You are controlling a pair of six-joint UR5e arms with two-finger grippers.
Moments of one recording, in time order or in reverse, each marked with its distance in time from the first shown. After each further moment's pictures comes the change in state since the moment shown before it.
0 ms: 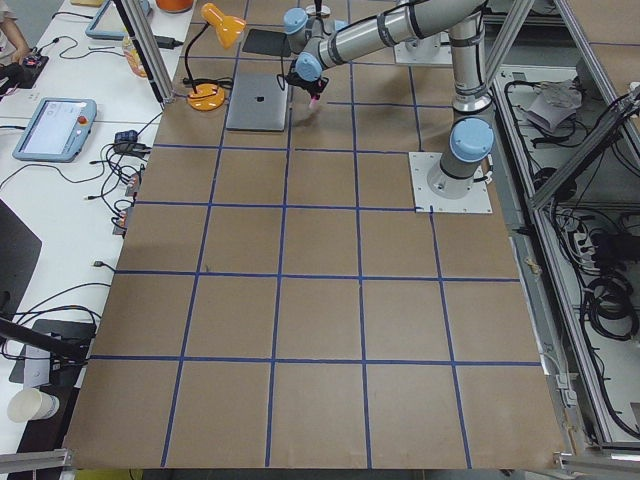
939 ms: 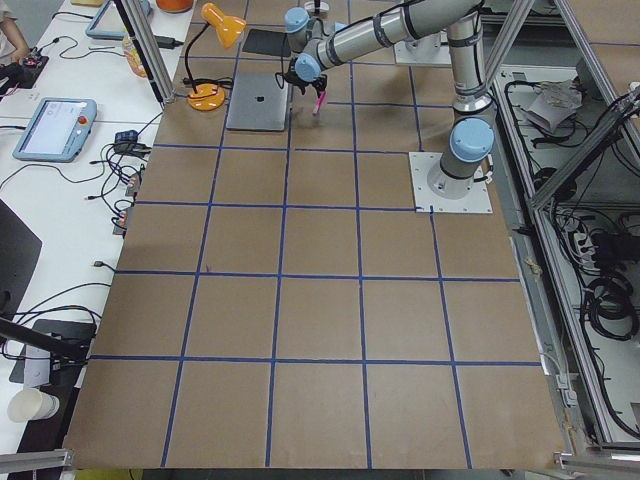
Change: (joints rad) left arm 0.009 0.026 0.049 0.046 0.001 0.101; right arm 0.008 -0.032 -0.033 0.008 0.001 0.011
